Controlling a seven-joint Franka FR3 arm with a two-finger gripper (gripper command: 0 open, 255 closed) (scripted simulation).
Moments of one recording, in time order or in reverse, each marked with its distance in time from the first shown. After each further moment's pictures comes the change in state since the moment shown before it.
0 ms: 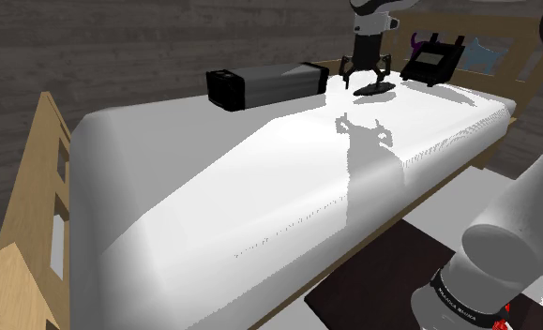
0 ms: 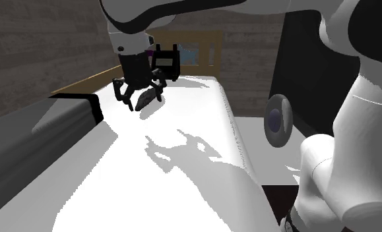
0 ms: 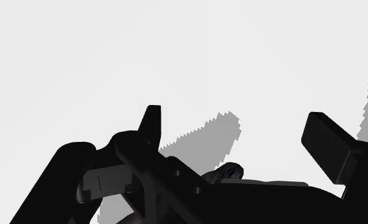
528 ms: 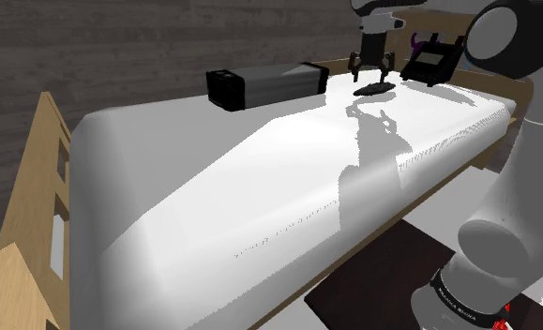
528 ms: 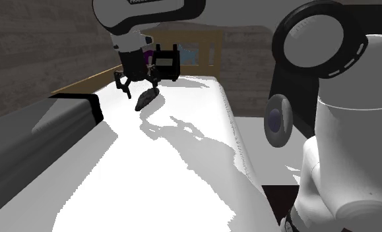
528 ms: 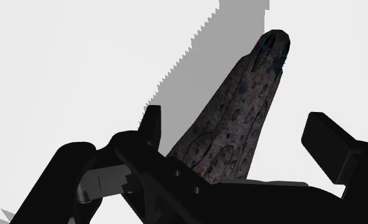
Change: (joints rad) arm -0.082 0.266 -0.079 0.328 0.035 -0.066 0.163
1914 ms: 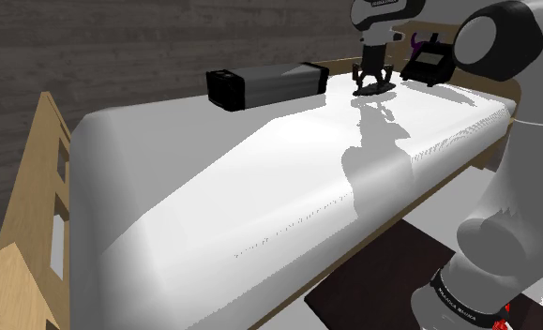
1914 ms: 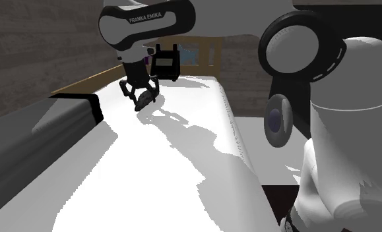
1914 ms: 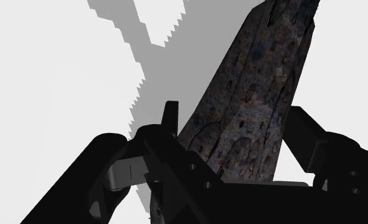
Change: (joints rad) arm -0.027 0.062 -0.025 -0.010 0.015 0.070 0.063
